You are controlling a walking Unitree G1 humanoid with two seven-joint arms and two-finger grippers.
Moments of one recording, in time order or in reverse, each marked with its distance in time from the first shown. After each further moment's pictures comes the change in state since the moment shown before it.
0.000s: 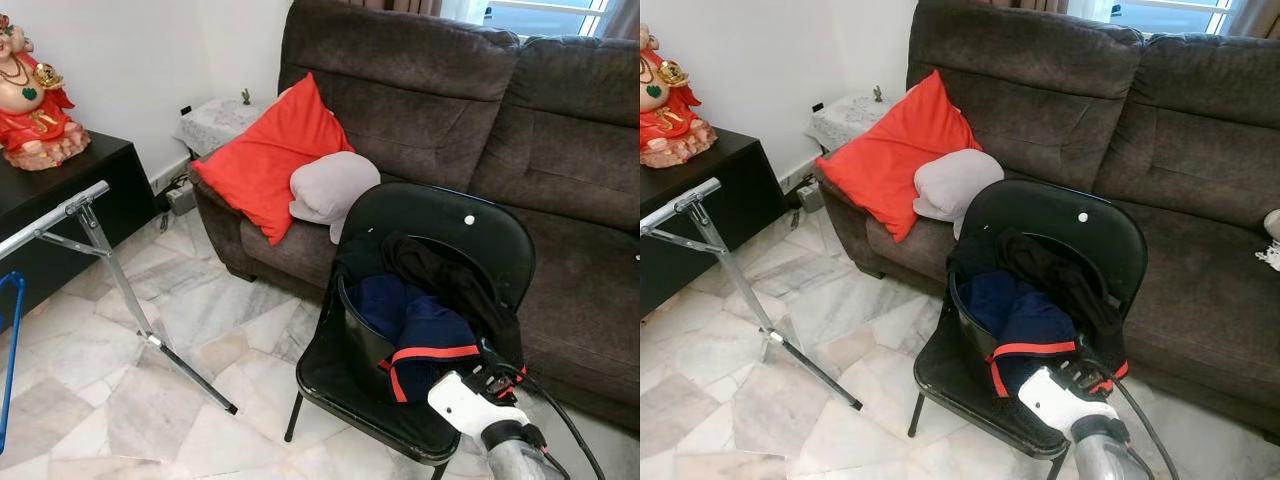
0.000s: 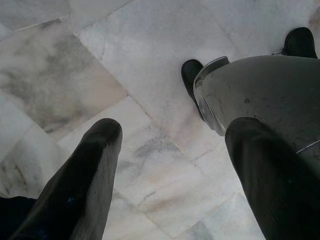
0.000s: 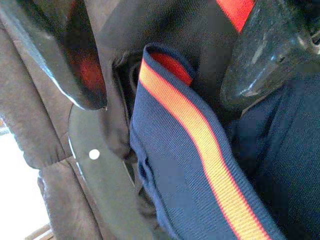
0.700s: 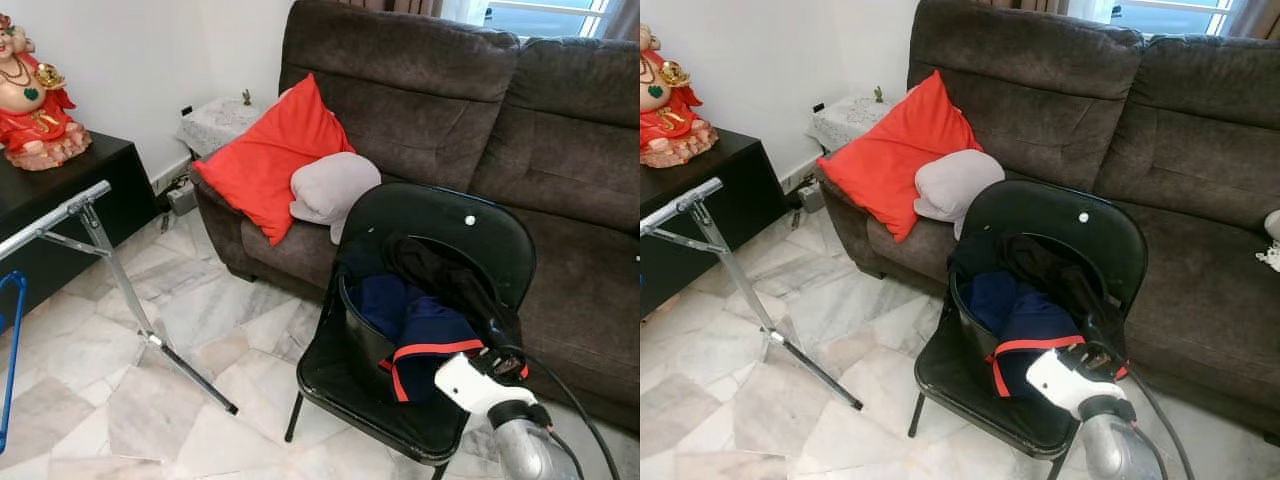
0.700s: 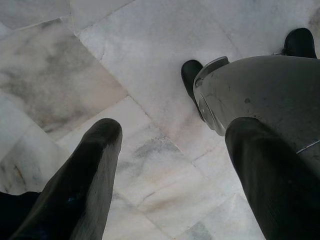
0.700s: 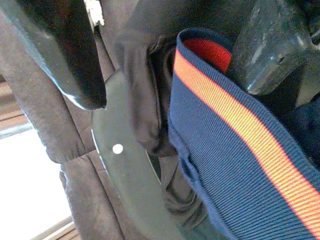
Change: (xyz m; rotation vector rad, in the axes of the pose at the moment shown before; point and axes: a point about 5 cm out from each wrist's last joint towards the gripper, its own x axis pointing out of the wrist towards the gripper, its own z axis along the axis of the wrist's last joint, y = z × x) left arm 0.000 0.000 0.000 -0.001 0.000 0.000; right arm 0.018 -0.019 -0.003 -0.021 -0.022 -0.071
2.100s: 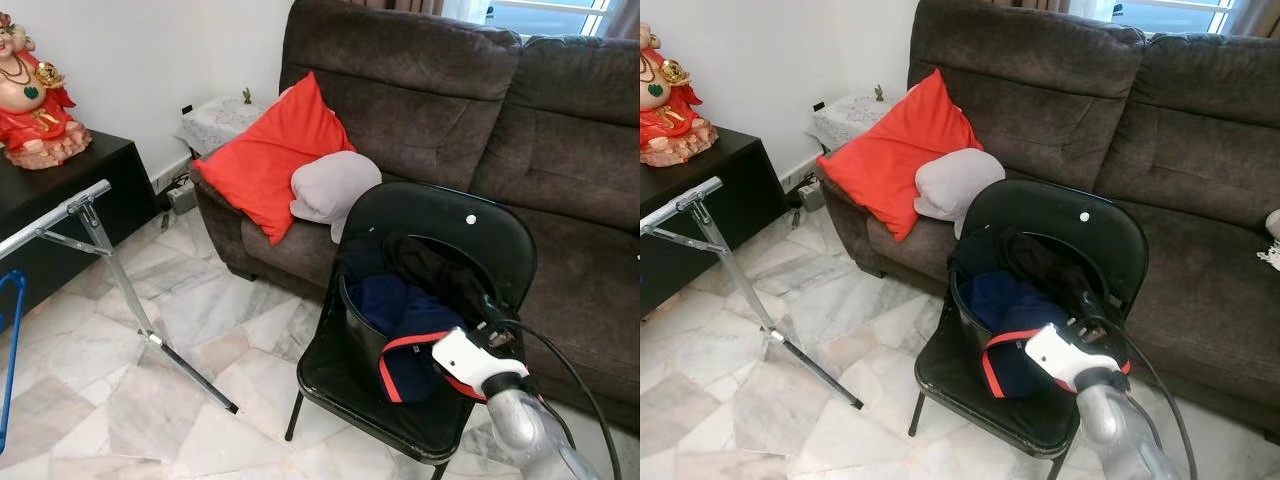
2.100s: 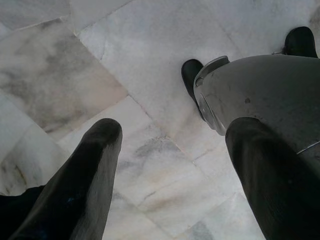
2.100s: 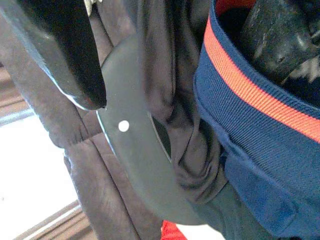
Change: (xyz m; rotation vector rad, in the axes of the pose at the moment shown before) left arm 0.000 0.000 0.000 0.000 -0.001 0.001; right arm 0.034 -0.012 0.010 0.014 -0.070 -0.018
